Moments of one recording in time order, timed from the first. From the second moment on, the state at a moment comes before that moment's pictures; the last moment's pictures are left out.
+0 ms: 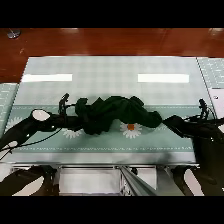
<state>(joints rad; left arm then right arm) -0.26 -1.14 0.49 0.53 -0.77 -1.25 -0.36 -0.75 0.36 -0.82 1.07 1.34</state>
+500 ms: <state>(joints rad) -0.26 -1.19 0.63 0.52 -0.78 -1.19 -0.36 -0.87 0.35 -0.79 1.04 1.34</state>
